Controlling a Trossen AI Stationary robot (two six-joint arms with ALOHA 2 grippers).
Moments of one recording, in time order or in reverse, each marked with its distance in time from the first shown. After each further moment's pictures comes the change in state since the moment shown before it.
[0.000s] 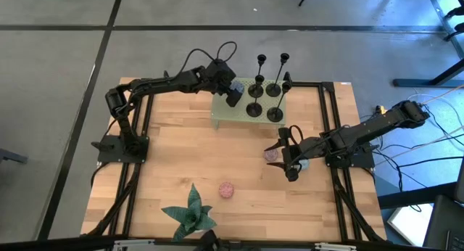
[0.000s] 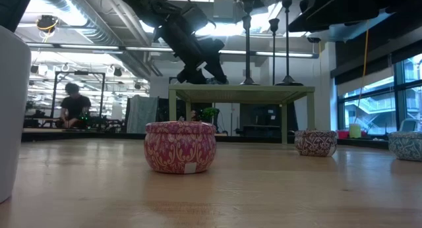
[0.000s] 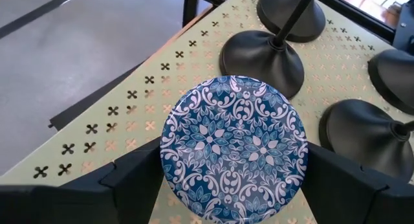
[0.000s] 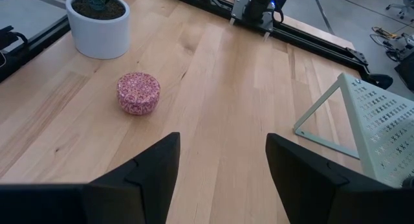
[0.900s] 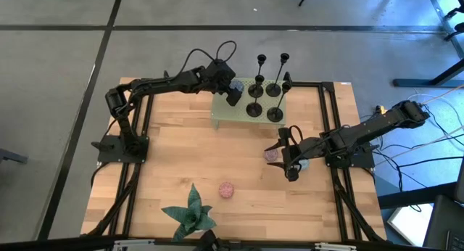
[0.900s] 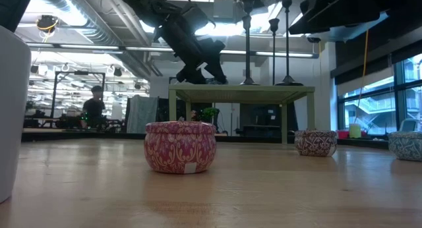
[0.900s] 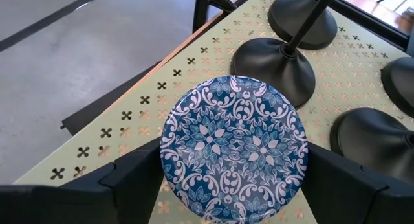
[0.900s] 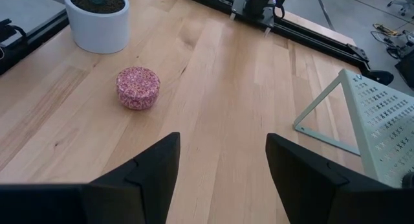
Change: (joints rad) left arm -0.003 0.000 0.000 0.009 -0.044 -0.009; right arm 0.000 0.000 0.000 -0.016 0.003 -0.002
